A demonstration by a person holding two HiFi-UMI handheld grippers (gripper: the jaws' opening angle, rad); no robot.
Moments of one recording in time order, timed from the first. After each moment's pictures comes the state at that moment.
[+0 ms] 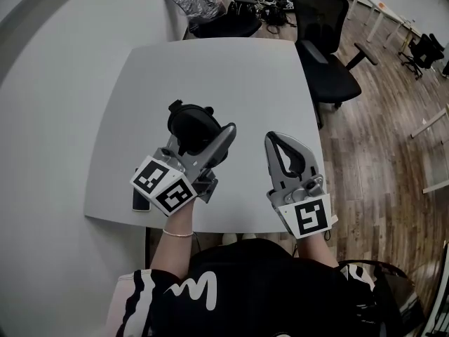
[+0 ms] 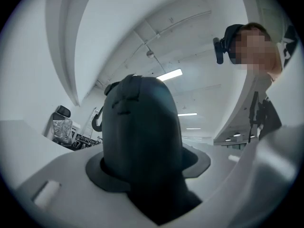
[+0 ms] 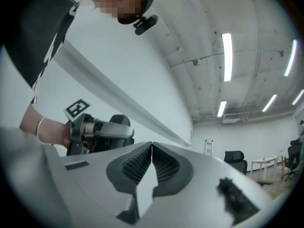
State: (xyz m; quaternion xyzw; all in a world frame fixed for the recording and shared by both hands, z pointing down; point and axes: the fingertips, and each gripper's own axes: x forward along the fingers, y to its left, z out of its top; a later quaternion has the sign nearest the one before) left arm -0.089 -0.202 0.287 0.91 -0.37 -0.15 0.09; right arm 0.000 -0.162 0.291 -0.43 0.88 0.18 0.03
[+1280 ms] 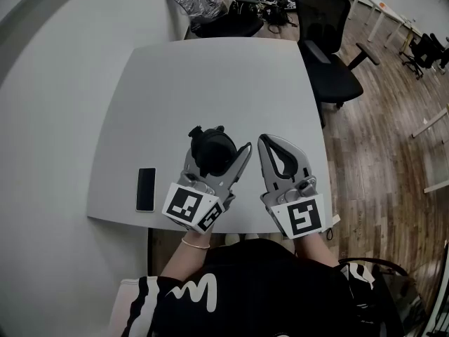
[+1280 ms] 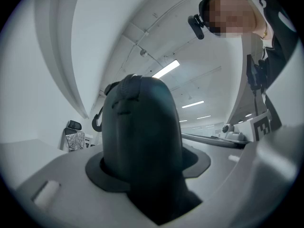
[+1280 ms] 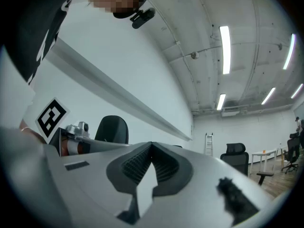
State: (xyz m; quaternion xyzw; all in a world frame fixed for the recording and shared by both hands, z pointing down) left arm -0.074 -0.181 0.323 0.89 -0.43 -0.11 0.02; right arm -0.025 -0.165 0.301 -0.43 0.89 0.14 0.02
